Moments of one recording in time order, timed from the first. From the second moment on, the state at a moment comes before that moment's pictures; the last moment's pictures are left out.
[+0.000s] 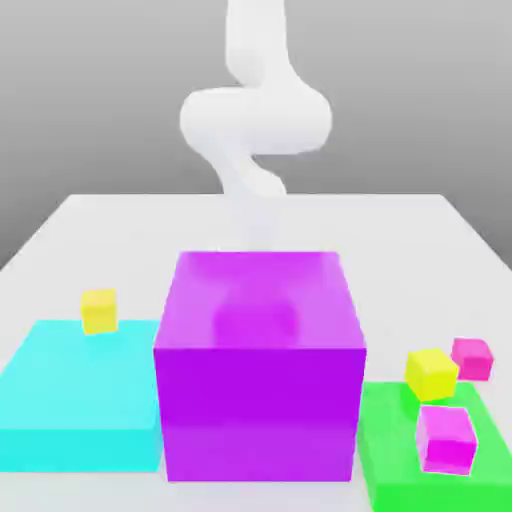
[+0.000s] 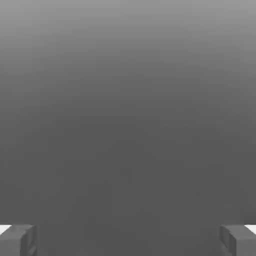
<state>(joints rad) 0.07 -0.71 0.02 -2.34 0.02 2.35 0.73</state>
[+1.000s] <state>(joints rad) 0.74 0.35 0.14 -2.62 -0.28 2.96 0.42</state>
